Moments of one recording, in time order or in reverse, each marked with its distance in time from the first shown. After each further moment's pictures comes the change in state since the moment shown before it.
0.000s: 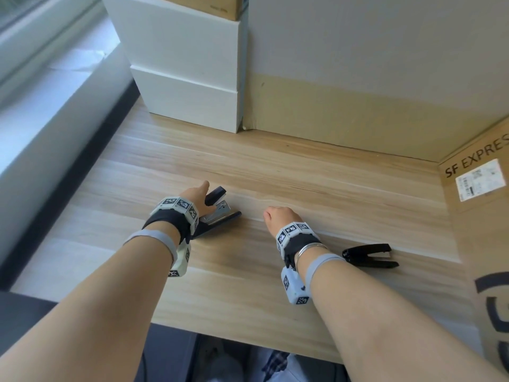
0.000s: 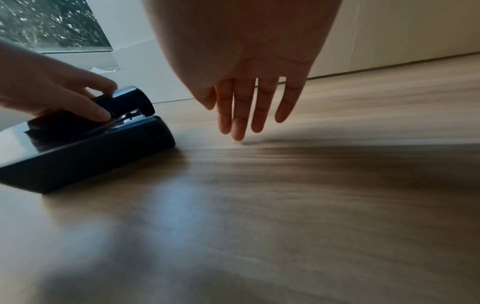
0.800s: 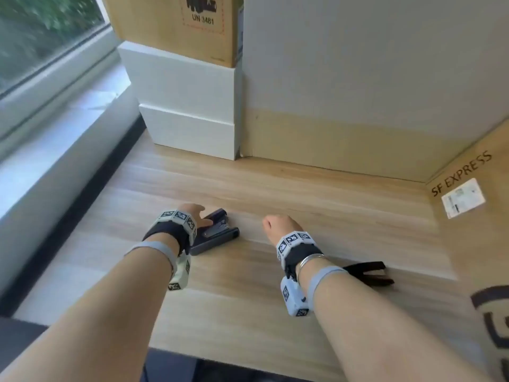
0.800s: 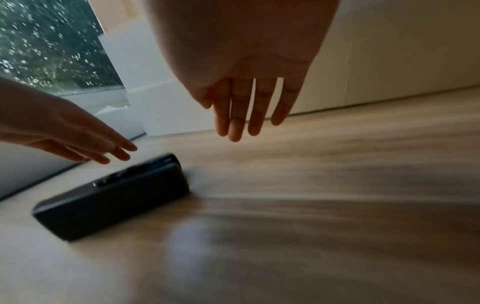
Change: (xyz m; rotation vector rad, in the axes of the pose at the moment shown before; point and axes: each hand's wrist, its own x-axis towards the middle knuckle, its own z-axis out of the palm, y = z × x) left_hand 0.001 -0.002 -0.021 0.040 -0.009 -0.069; right_hand -0.016 -0.013 -0.047 0.101 0.032 0.026
